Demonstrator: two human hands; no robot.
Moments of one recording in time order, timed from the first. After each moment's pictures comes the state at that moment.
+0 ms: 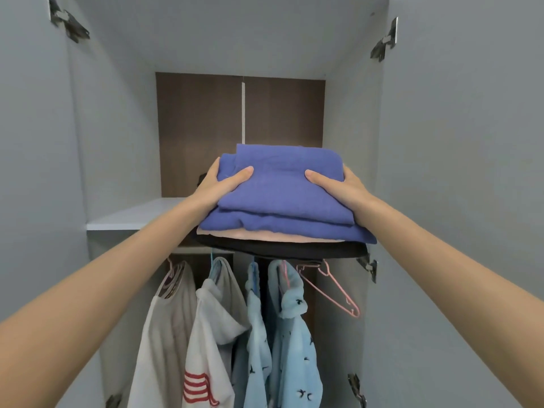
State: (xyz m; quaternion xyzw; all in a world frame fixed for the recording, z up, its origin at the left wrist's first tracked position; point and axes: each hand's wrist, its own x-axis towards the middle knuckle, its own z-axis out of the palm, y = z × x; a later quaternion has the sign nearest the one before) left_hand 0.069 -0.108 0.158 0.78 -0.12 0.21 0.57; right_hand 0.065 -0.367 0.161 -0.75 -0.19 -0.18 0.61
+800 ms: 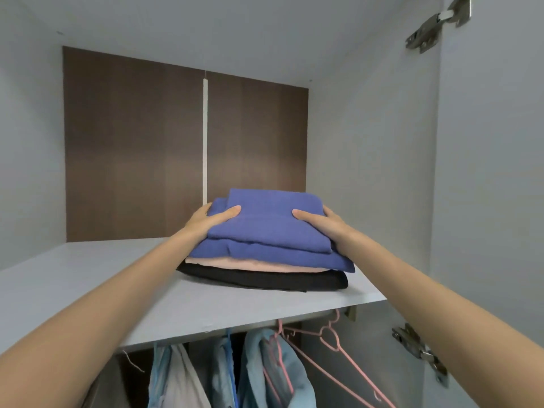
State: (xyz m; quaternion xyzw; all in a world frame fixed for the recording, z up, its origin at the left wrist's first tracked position) left_hand 0.375 -0.064 0.161 0.78 -0.12 0.11 0.60; right_hand 0.332 -0.319 0.165 -0.77 -0.05 -0.14 0.62
